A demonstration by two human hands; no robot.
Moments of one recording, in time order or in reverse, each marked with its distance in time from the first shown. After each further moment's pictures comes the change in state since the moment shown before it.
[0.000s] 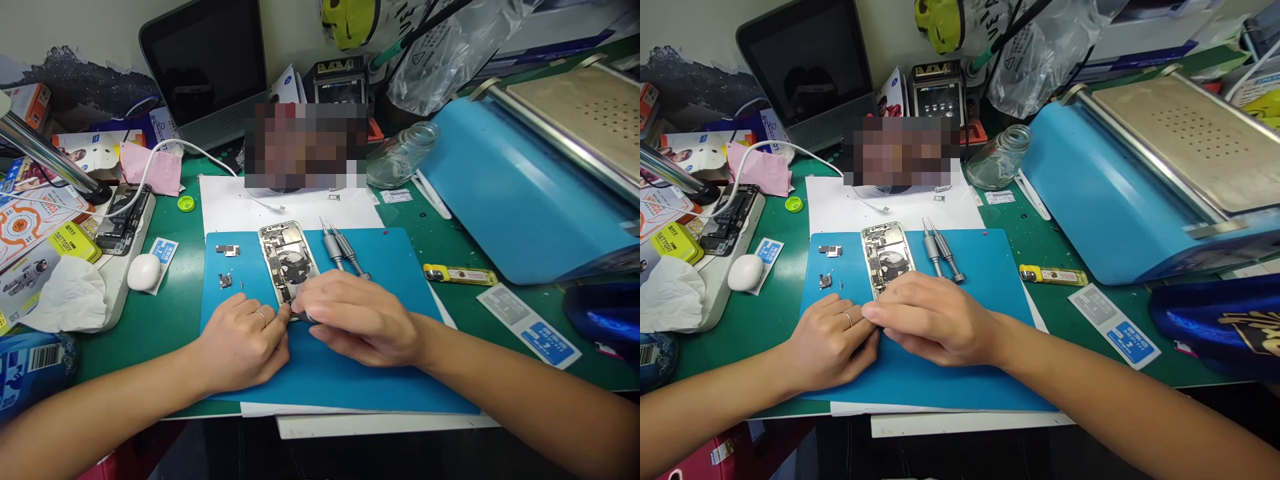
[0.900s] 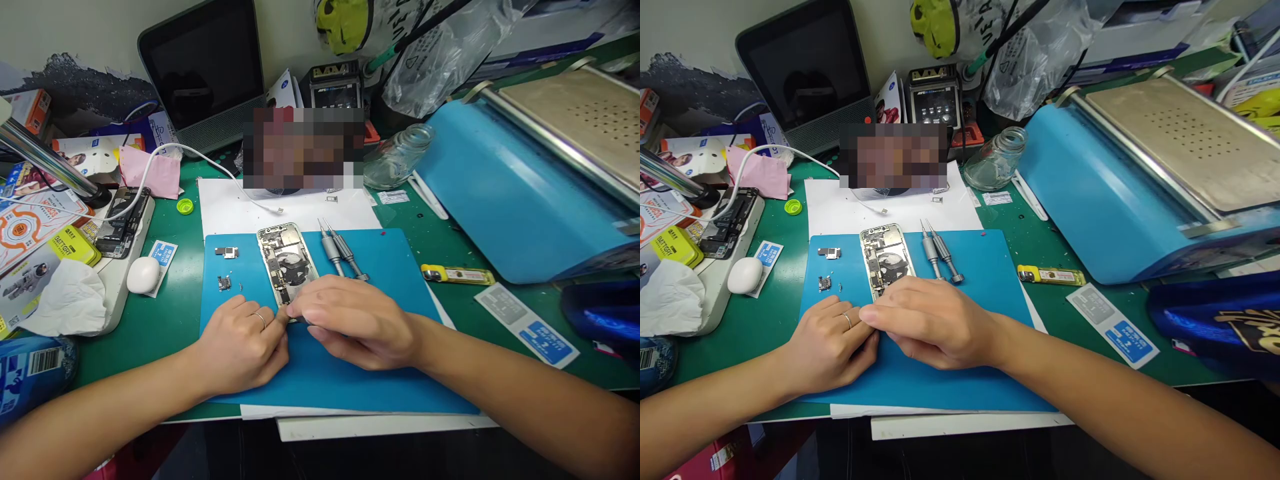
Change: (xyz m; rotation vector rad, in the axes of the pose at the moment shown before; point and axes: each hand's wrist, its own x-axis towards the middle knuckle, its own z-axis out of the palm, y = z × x) left_hand 0.001 0.000 -0.002 -0.001 -0.015 -0.007; right_hand -0.001 0.001 0.002 0.006 -0.002 -0.023
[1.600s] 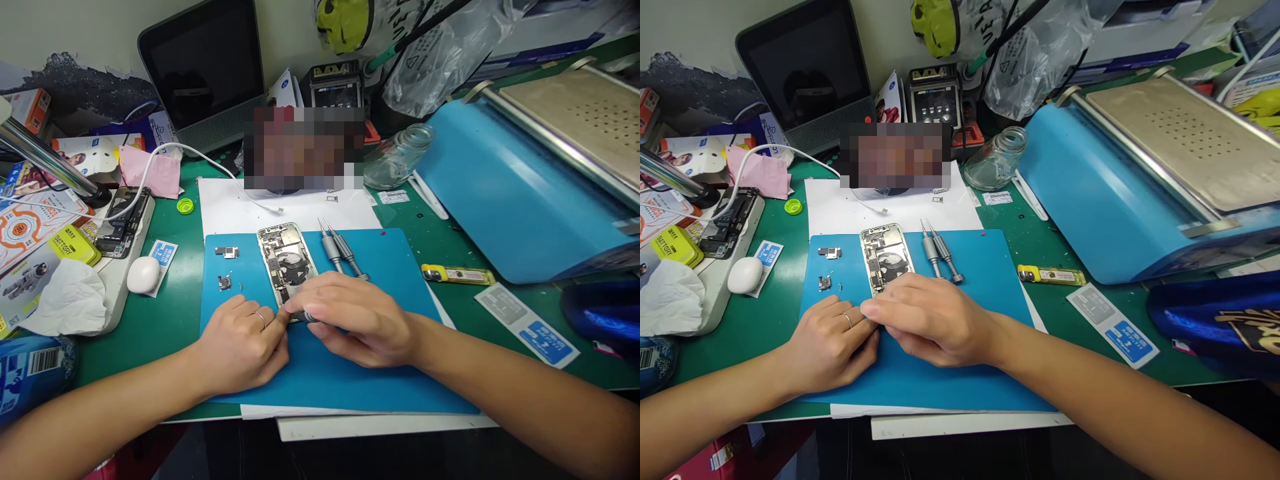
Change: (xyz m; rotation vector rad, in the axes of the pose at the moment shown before) left_hand 0.000 0.001 0.000 0.001 0.003 -0.001; right_hand 0.000 0.001 -0.001 -0.017 0.004 0.011
